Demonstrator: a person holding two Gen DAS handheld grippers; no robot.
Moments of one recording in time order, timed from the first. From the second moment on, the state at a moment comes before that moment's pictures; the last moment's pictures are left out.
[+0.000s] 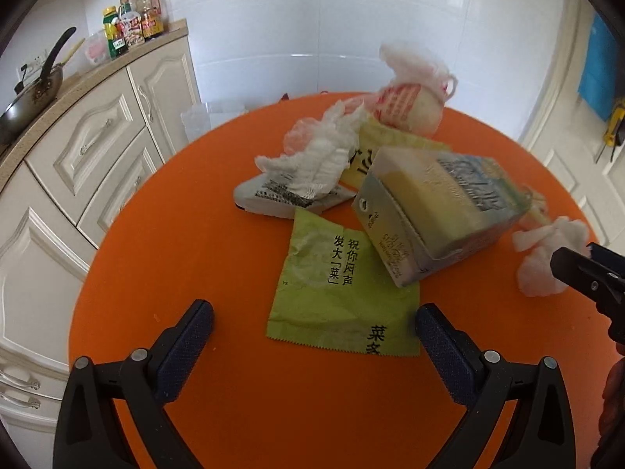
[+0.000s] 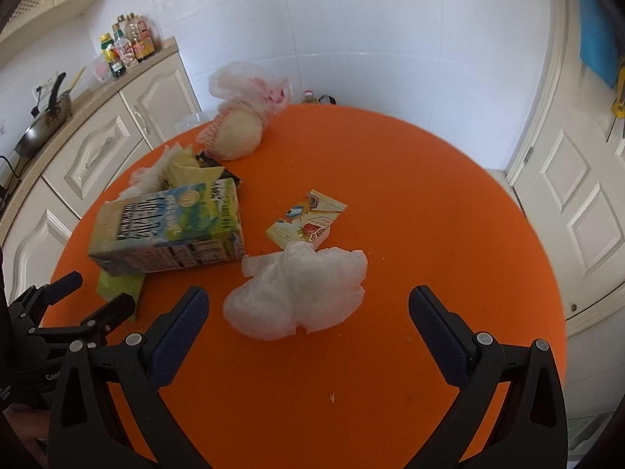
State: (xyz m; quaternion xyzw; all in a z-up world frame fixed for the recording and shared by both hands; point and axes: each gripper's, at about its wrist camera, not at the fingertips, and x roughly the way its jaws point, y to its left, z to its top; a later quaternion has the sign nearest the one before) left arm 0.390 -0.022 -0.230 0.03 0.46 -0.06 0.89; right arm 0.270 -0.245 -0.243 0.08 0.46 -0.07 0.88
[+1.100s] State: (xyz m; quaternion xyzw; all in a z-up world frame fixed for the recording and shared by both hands) left arm 0.356 -0.041 -0.189 -0.02 0.36 -0.13 0.92; right arm 0.172 -0.264 -0.193 0.12 0.39 -0.01 0.91
